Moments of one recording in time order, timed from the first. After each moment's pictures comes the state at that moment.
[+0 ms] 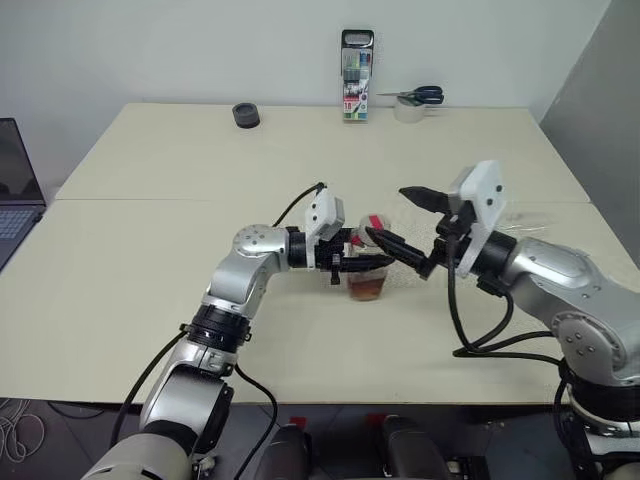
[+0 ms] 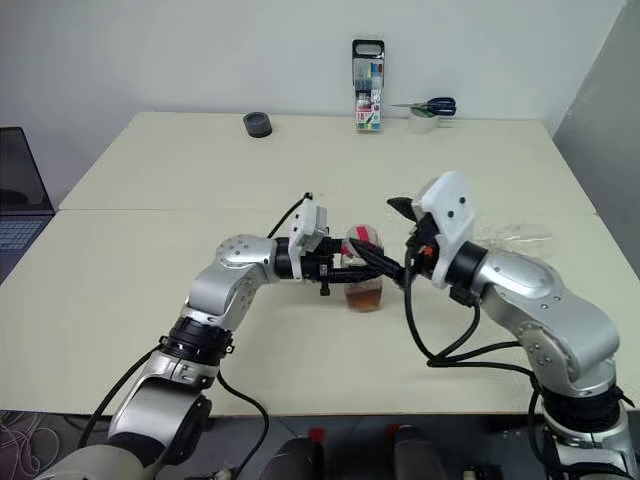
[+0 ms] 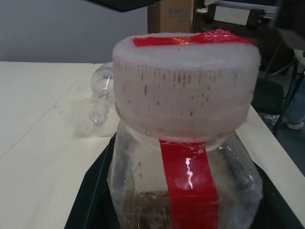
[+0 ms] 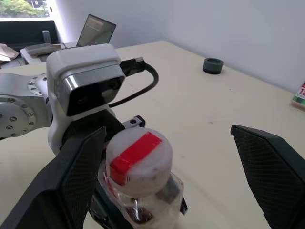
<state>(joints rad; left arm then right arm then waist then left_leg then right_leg) -0.72 0.31 -0.19 0.29 -0.33 0.20 -1.22 -0.50 -0.54 0.03 -0.65 0.65 0.88 0.40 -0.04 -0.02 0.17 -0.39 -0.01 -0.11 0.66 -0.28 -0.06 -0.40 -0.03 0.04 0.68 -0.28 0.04</state>
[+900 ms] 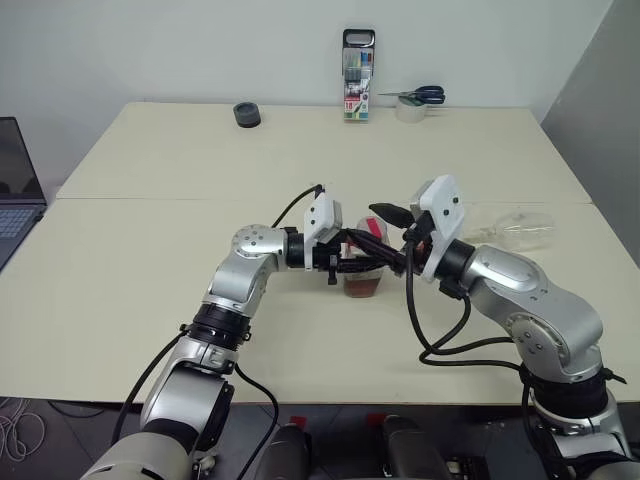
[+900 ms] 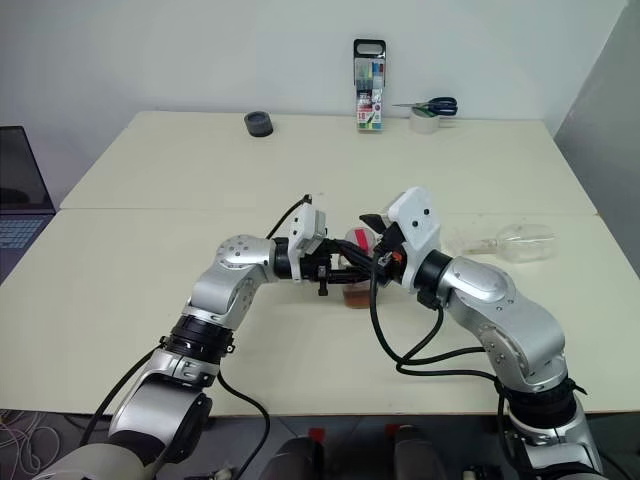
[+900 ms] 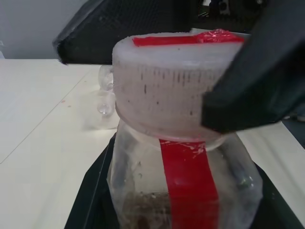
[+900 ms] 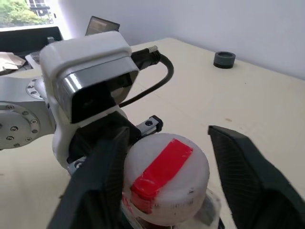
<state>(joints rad) -0.73 0.31 -0.19 0.32 -0.30 0.14 -1.22 -0.49 -0.41 0.12 -0.57 0.53 0.81 0.40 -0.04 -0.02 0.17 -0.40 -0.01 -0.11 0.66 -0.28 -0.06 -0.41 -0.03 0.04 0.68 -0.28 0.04</state>
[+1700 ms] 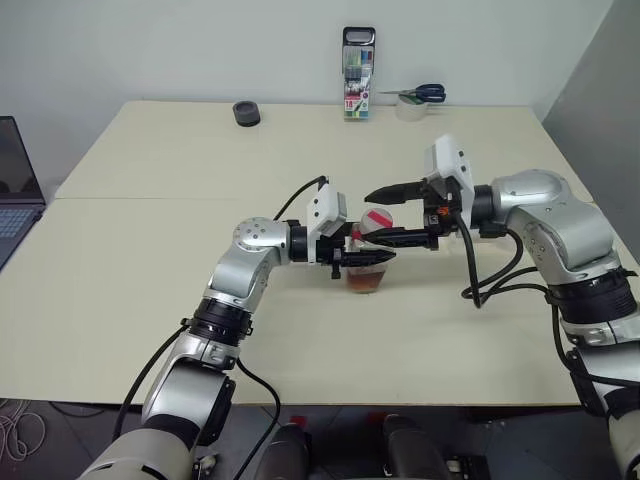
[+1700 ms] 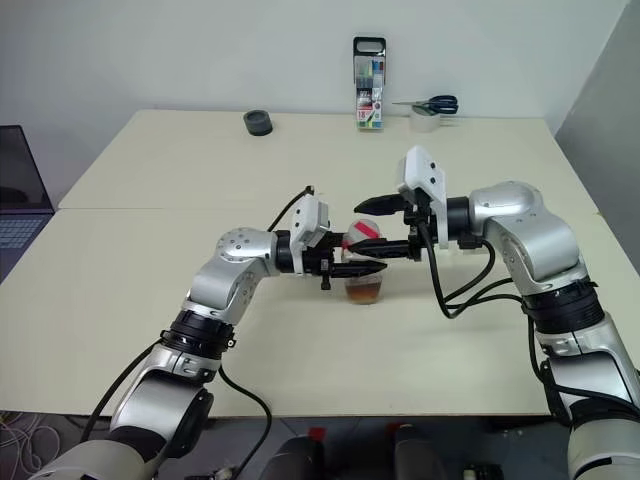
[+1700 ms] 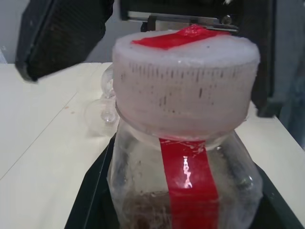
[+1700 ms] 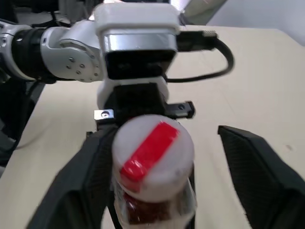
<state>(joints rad) -0.76 0.30 -0.19 0.29 -0.30 0.19 -1.20 -0.79 -0.67 0.15 -0.08 0.47 0.56 1.07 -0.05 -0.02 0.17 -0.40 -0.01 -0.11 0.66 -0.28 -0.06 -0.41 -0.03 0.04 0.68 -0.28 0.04</state>
